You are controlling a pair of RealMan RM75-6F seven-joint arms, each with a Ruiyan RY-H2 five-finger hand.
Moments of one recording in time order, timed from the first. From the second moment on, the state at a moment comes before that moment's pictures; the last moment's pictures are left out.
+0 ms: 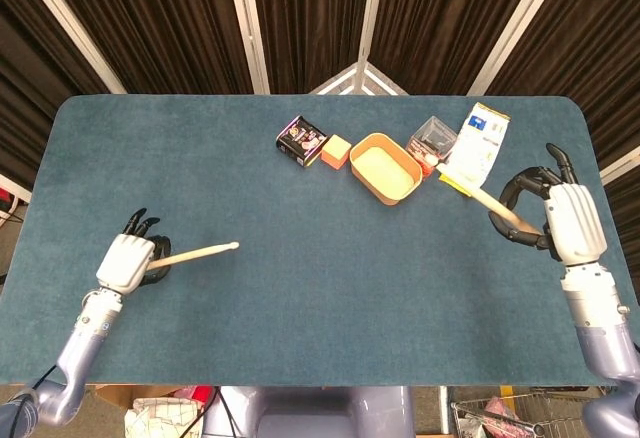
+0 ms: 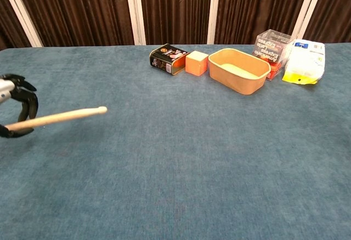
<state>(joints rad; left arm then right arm) -0.42 -1.63 -0.04 -0.99 1.53 1.28 -0.07 0.40 -1.02 0.30 -1.75 -1.38 1.35 0.30</state>
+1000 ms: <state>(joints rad) -0.51 -1.48 -0.12 -1.58 1.70 1.49 -0.27 0.66 -1.23 0.39 -1.81 -1.30 1.21 -0.01</state>
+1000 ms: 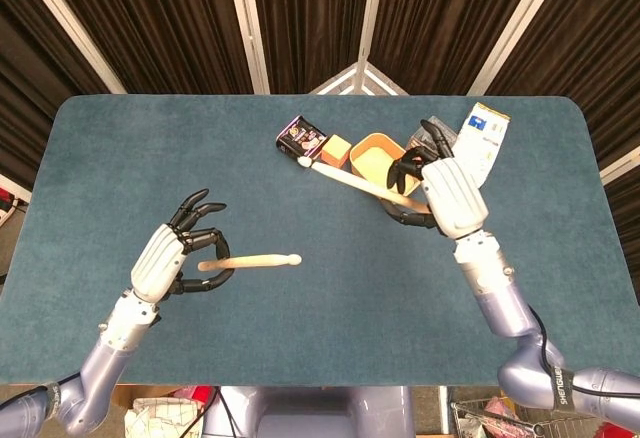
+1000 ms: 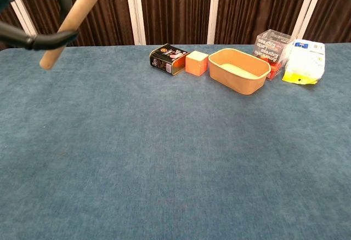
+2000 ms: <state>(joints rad) -0.58 -1.60 -0.23 -1.67 1.57 1.41 -0.01 0.64 -1.22 0.31 -1.92 -1.41 1.24 -0.03</state>
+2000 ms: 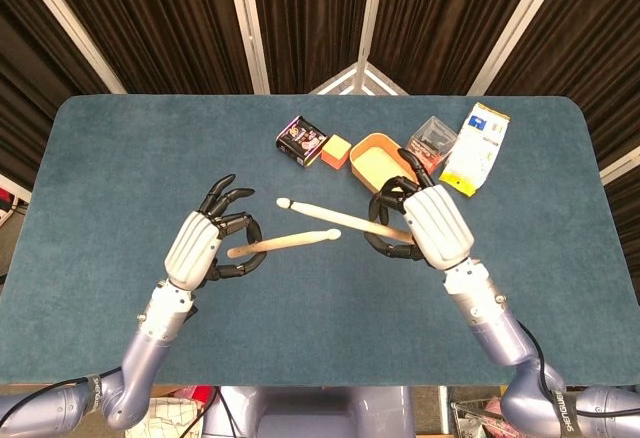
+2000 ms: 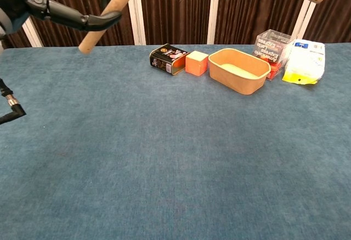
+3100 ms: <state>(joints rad) -0.61 -1.67 -0.23 -1.66 1.54 1.38 0.09 0.64 -1.21 0.31 -1.99 -1.39 1.24 -0.10</state>
